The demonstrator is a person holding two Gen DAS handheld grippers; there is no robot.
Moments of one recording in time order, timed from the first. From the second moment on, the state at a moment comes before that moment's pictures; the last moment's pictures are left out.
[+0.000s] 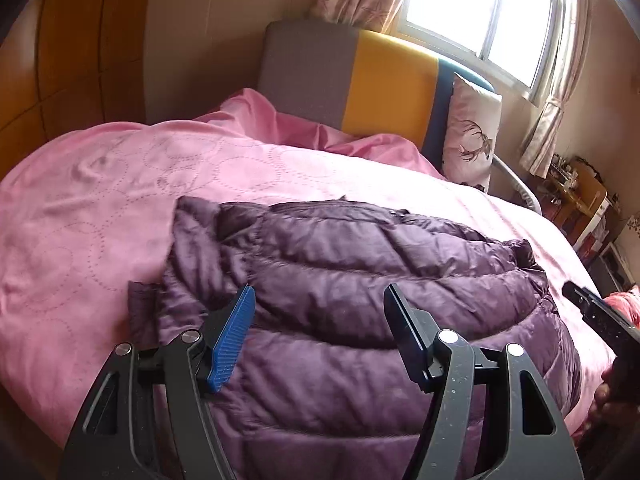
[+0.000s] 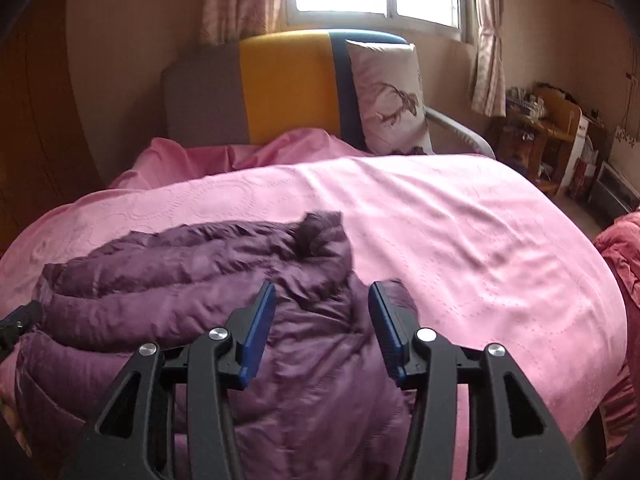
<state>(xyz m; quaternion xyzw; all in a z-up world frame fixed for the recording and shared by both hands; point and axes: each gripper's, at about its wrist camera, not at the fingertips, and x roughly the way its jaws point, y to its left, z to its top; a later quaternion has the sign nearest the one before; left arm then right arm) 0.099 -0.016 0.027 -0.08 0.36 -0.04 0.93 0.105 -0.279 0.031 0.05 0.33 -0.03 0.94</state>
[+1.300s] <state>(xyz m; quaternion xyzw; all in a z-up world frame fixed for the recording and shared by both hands) 0.124 -0.073 -0.038 -0.01 0.38 -0.02 0.93 0.108 -0.260 -0.011 0.08 0.36 0.00 0.93</state>
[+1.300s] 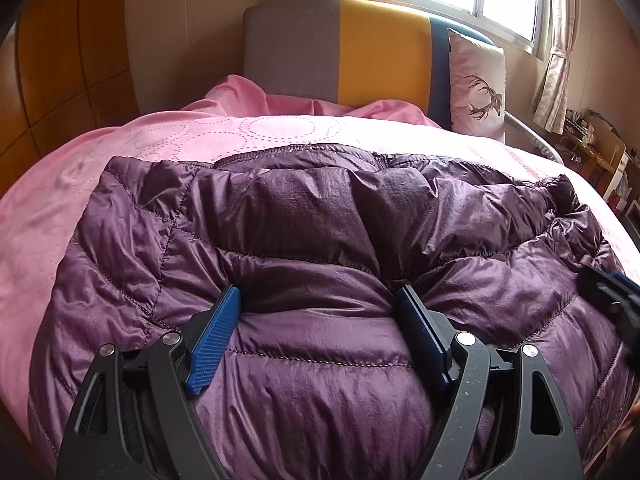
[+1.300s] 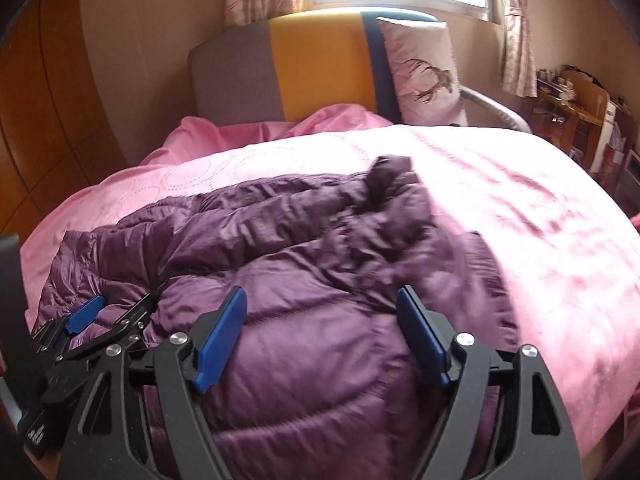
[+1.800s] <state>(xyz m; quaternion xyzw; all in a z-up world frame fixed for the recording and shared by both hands) 0.120 -0.071 -0.031 0.01 0.37 -0.03 0.93 0.035 -0.397 -0.032 0.30 0.39 -0.04 0.87</state>
